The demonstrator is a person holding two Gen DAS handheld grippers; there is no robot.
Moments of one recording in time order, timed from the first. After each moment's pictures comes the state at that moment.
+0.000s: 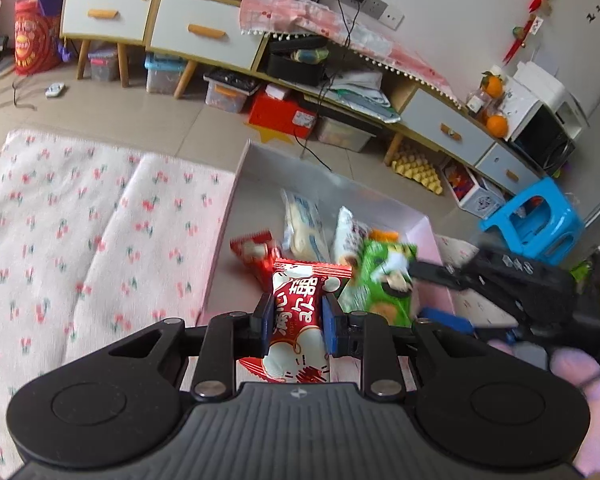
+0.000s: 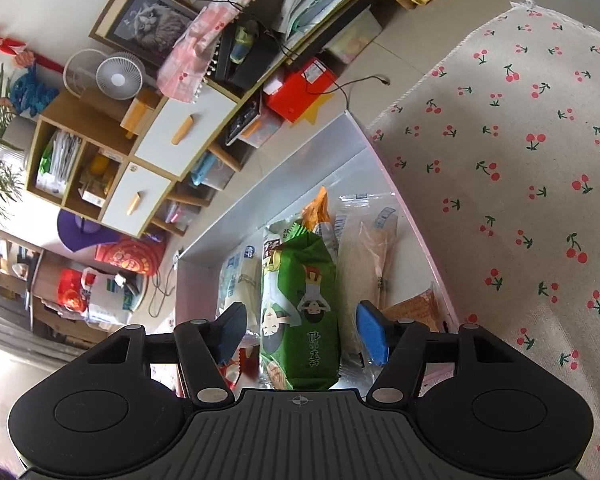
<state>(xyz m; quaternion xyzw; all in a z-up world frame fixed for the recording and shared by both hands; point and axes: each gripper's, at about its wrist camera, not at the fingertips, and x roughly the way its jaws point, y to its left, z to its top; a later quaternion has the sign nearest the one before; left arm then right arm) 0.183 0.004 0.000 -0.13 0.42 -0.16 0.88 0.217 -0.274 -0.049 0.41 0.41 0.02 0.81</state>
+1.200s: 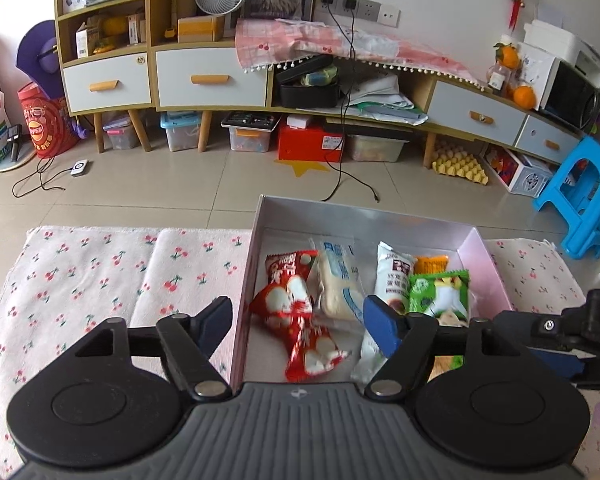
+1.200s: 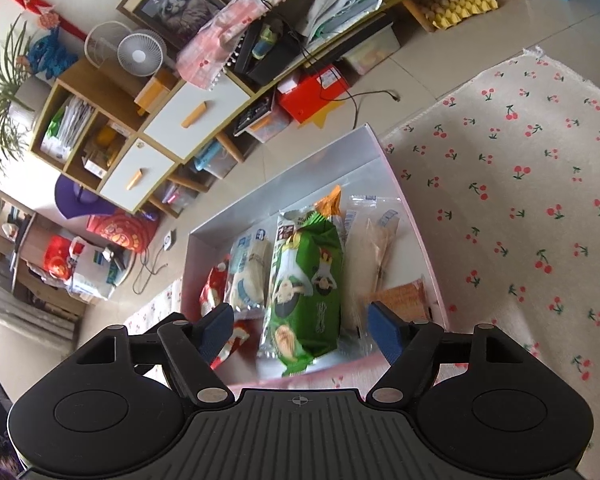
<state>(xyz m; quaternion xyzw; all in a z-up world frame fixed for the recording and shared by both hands) 0.194 -0.022 0.012 0.00 0.39 -0.12 0.91 0.189 -0.261 -0.014 0.34 0.42 0.03 0.84</state>
